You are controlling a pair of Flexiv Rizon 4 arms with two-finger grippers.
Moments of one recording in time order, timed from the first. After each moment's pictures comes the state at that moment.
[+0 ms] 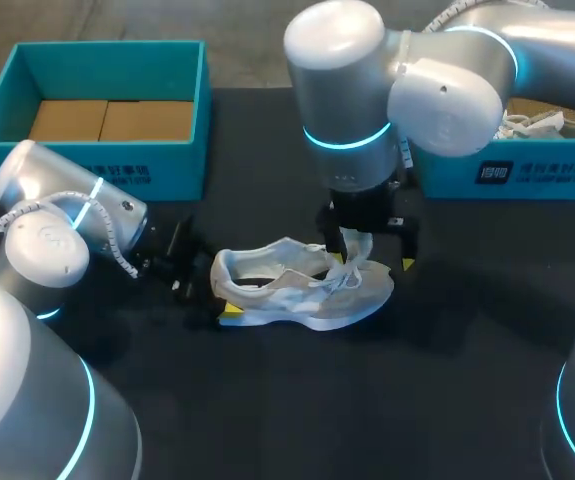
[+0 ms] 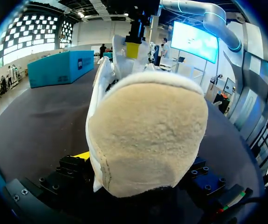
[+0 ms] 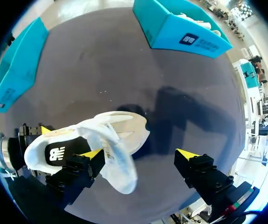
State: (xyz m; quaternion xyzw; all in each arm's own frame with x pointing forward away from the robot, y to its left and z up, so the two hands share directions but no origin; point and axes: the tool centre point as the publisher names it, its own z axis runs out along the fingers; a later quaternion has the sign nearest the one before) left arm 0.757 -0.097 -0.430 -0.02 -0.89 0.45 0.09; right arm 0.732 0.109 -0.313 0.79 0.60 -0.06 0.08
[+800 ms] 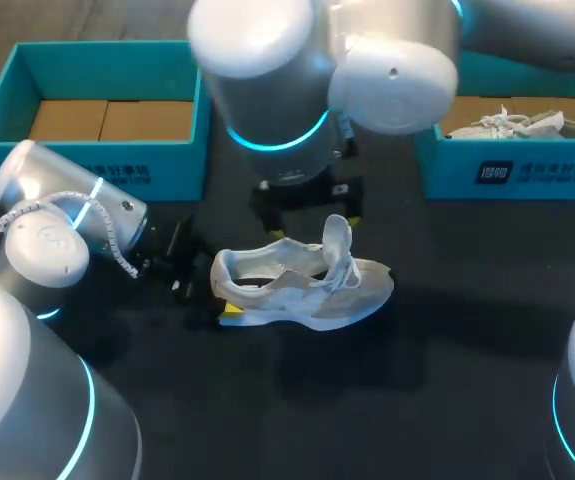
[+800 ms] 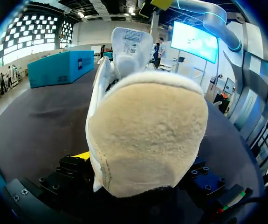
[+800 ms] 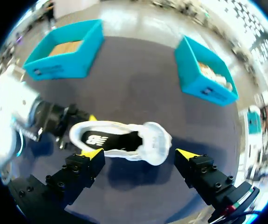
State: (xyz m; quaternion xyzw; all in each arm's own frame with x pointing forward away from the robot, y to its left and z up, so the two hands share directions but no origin) left arm 0.757 -0.097 -0.430 -0.02 -0.89 0.45 0.09; right arm 0.733 0.198 -0.230 0.66 0.73 0.03 0.16
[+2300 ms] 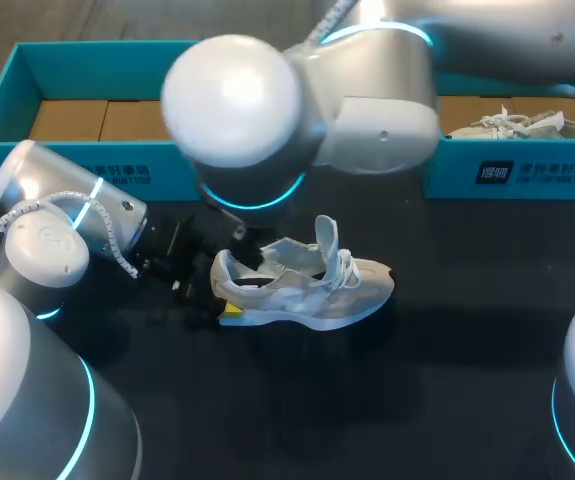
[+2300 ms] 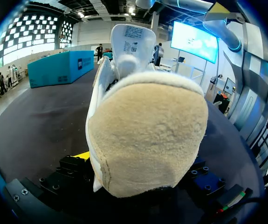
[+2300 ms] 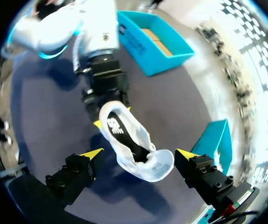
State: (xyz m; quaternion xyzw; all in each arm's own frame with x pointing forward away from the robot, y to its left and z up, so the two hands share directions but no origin) left arm 0.757 -0.097 -0.430 -0.02 -0.89 0.45 0.09; right arm 0.724 0.230 -0.226 0.27 0.94 0.04 0.22
